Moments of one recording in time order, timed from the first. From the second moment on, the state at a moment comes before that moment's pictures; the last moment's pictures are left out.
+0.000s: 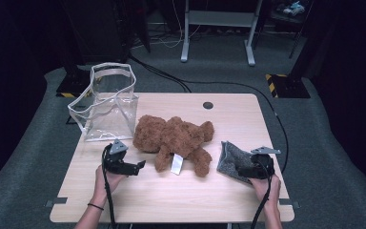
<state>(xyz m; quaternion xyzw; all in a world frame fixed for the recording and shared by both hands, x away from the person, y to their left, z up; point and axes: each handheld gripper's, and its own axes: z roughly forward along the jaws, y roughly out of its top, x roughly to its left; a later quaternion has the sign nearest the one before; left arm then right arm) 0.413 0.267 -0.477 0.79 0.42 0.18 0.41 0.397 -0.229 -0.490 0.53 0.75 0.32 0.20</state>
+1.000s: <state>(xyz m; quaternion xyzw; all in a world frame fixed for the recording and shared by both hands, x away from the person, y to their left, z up) 0.453 0.270 -0.491 0.79 0.41 0.18 0.43 0.401 -0.224 -0.496 0.53 0.76 0.31 0.20</state>
